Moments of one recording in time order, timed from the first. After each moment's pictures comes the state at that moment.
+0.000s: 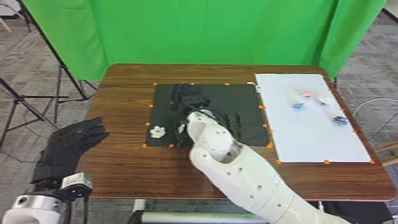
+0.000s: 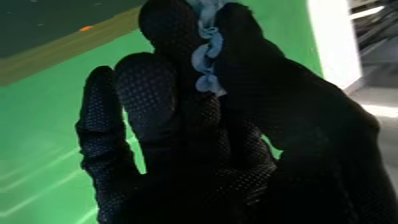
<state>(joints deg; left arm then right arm) 143.4 -47.0 -103.5 -129.6 39.9 18.2 18.6 -64.8 -83.1 40.8 -83.7 -136.2 3.9 31.6</state>
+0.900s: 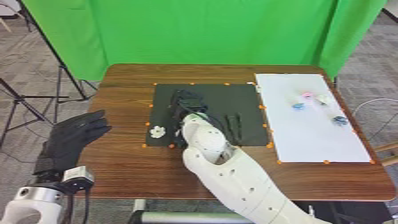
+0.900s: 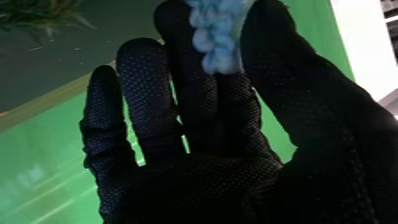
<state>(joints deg) 140.3 -46.4 -103.3 -129.1 40.4 16.9 17.4 -66.7 -86.5 42.5 -82.8 -137.2 -1.3 35.0</state>
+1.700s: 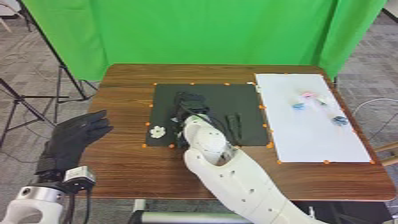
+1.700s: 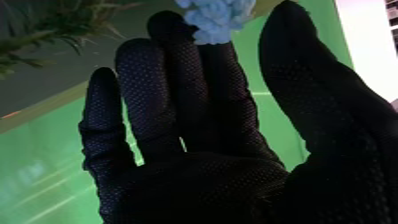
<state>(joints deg) 139.6 -46.9 -102.7 -128.8 40.8 16.3 17.0 -67.1 -86.4 42.8 -82.2 -138.4 -1.7 35.0</state>
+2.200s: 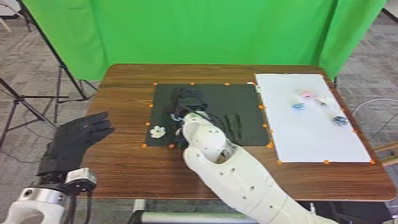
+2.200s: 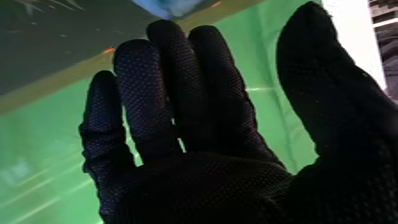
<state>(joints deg) 140.9 -44.1 -101.8 -128.7 38.6 17.9 19.5 -65.5 -85.5 41.2 -82.5 -137.9 -0.6 33.4</state>
